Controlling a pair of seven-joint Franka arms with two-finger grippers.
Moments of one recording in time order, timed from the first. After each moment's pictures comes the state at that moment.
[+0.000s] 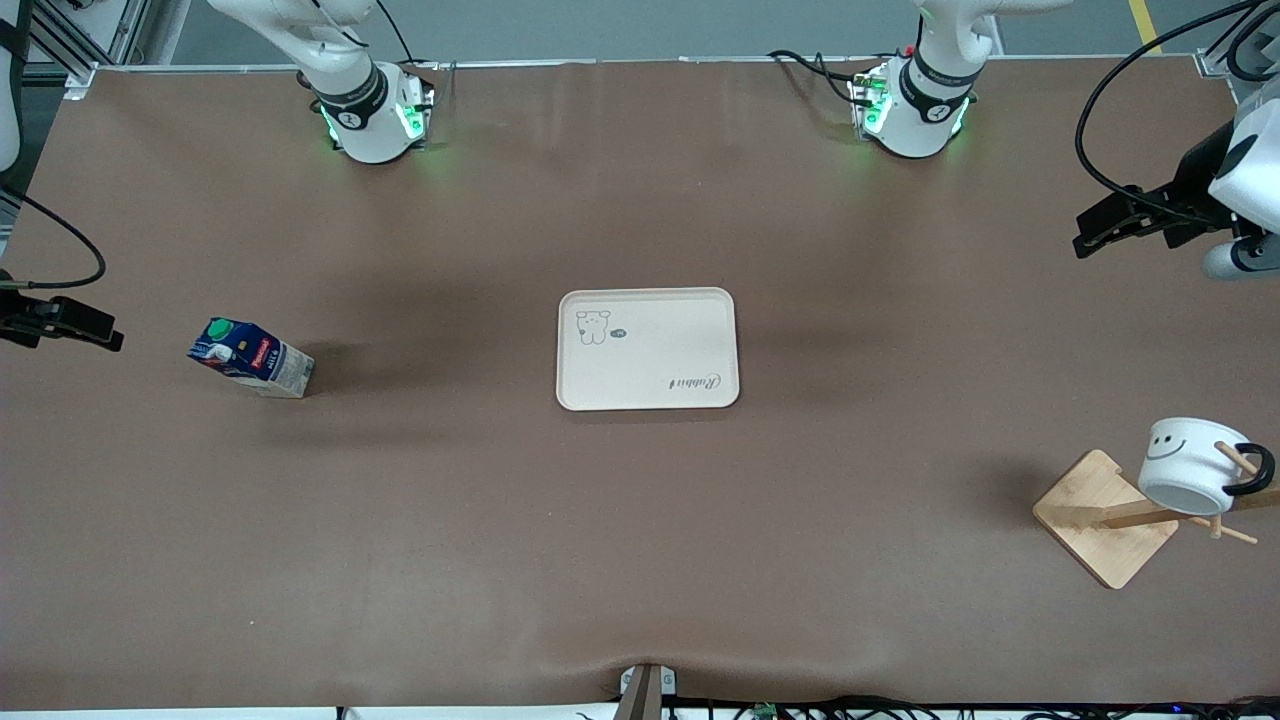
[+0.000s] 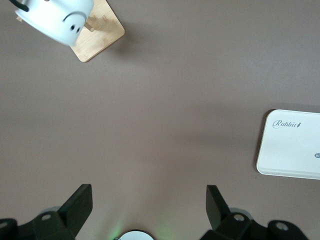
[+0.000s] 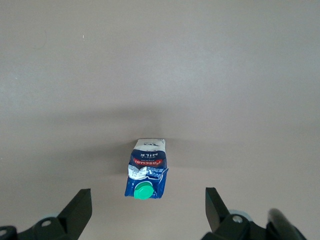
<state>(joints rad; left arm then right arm) -0.02 0.01 -0.06 -1.50 -0.01 1.45 -0.19 -0.10 0.14 -0.07 -1.58 -0.02 1.69 -0.11</state>
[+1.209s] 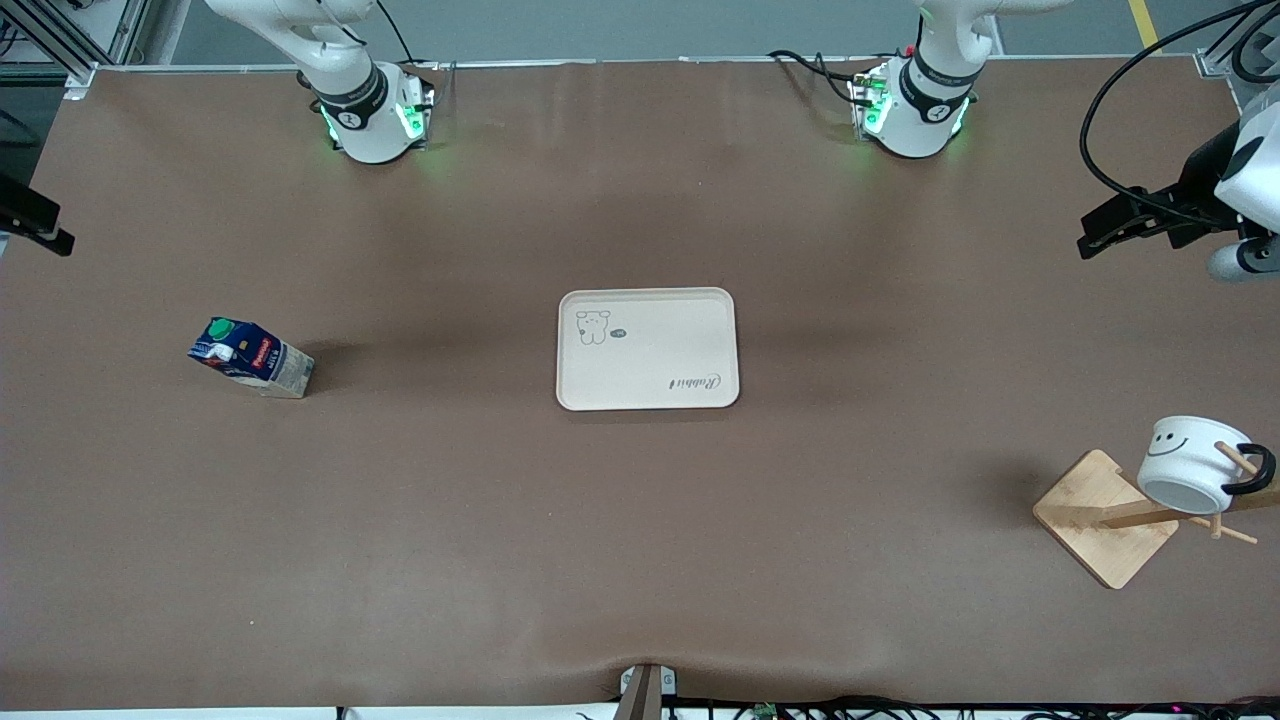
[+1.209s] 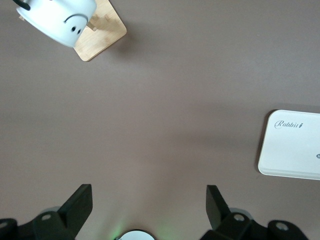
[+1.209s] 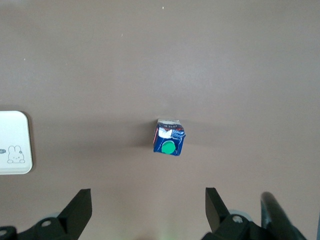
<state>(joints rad) -0.02 0.01 -0.05 -1.50 0.00 1.45 -0.18 -0.03 0.07 -0.05 -1.30 -0.02 1.35 -0.10</state>
